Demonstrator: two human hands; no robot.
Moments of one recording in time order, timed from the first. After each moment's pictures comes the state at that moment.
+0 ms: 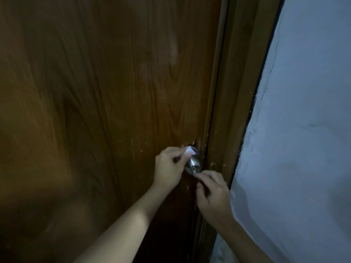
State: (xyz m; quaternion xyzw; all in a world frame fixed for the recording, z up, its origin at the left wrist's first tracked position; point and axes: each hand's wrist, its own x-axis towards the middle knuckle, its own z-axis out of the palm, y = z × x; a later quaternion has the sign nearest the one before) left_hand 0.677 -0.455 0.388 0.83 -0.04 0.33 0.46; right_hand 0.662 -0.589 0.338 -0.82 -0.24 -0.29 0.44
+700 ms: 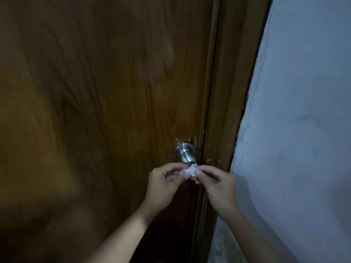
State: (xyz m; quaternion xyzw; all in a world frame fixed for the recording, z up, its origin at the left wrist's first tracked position) left_hand 0.633 -0.456 0.365 0.75 -0.10 0.20 0.62; right_hand 0.651 -0.606 0.367 -0.68 -0.18 -0.11 0.70
